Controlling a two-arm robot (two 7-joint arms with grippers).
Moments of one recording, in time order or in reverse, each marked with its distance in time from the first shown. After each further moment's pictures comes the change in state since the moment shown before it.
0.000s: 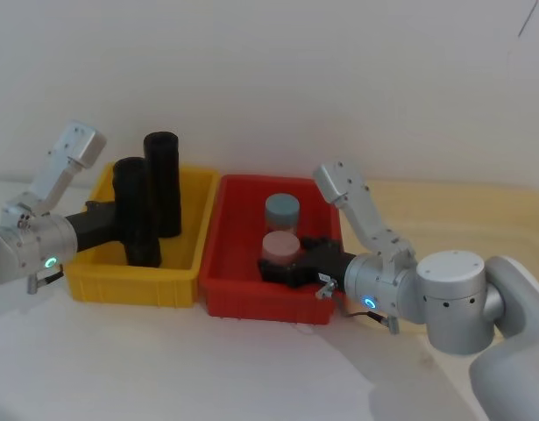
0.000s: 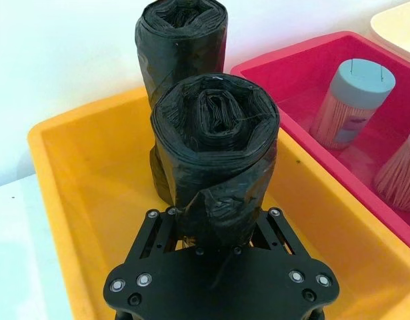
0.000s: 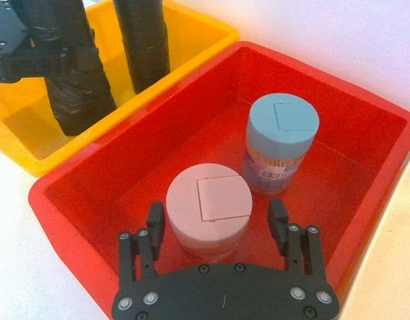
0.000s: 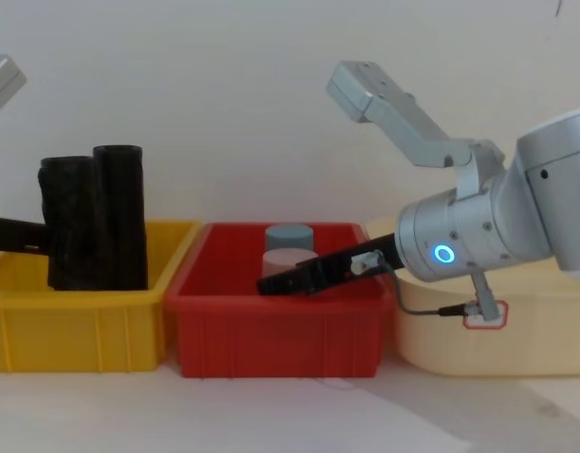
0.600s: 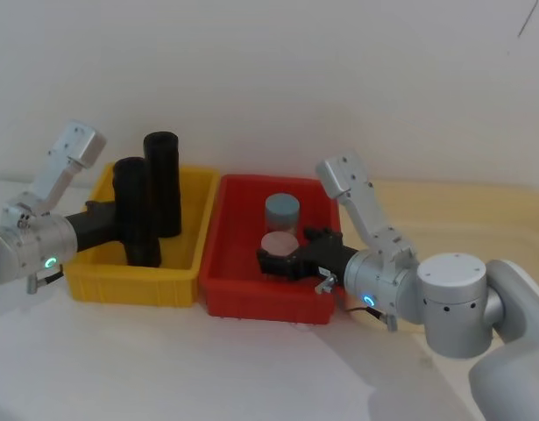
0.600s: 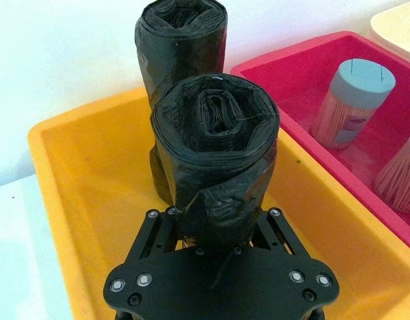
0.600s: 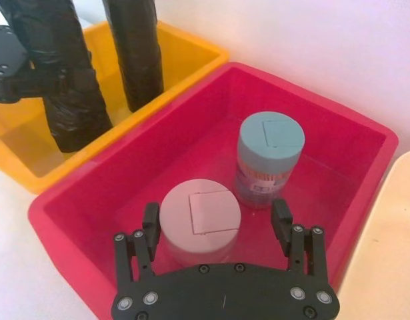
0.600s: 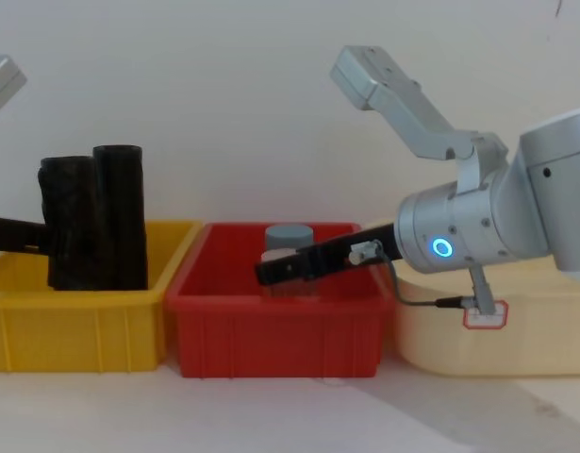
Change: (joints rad) left arm 0.000 0.000 0.000 0.000 0.000 0.000 0.000; right arm -0.018 -0.001 0.007 -0.027 0.005 -0.037 -0.042
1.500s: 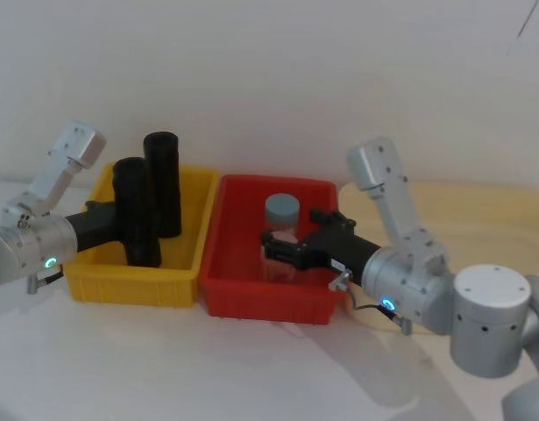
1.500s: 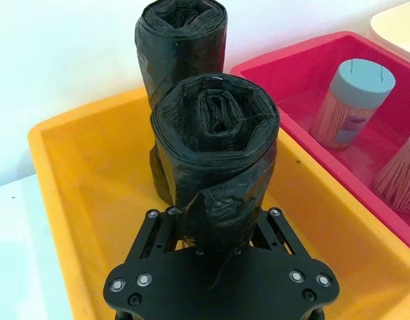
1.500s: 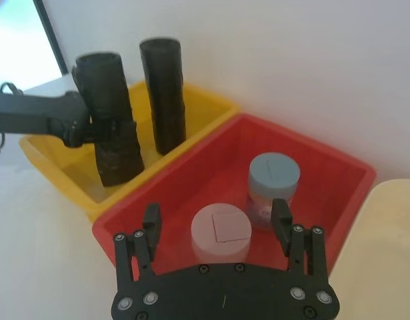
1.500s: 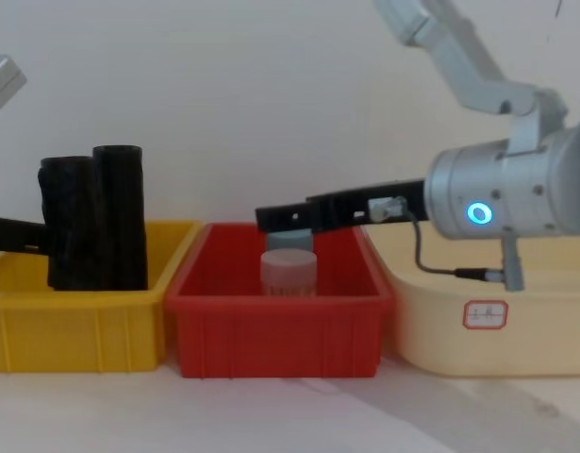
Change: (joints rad) left arm 0.000 0.000 0.000 0.000 0.000 0.000 0.000; right arm -0.113 0.059 0.050 -0.222 0.060 -0.036 -0.001
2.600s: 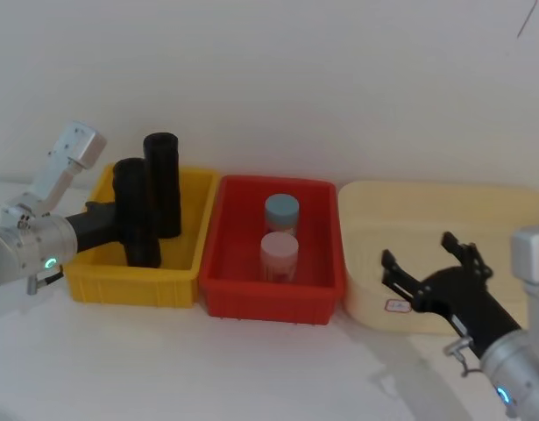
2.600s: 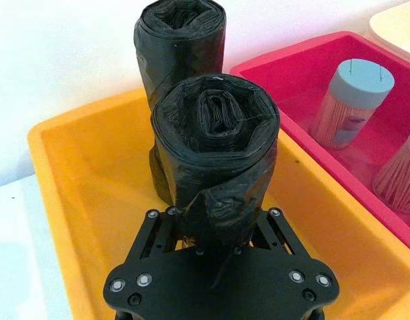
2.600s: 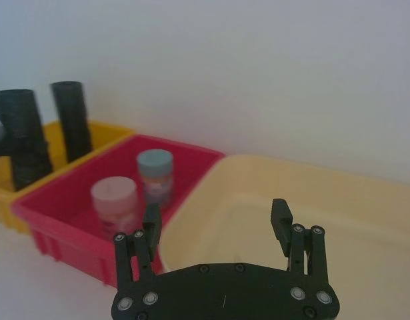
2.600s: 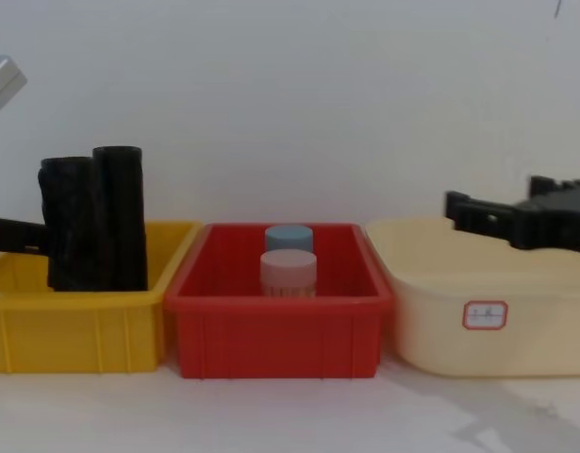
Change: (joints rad) left arm 0.001 0.000 0.000 -0.001 0.000 0.000 0.000; right arm -0.418 0.150 0.210 -0.304 -0.008 -0.333 -0.170
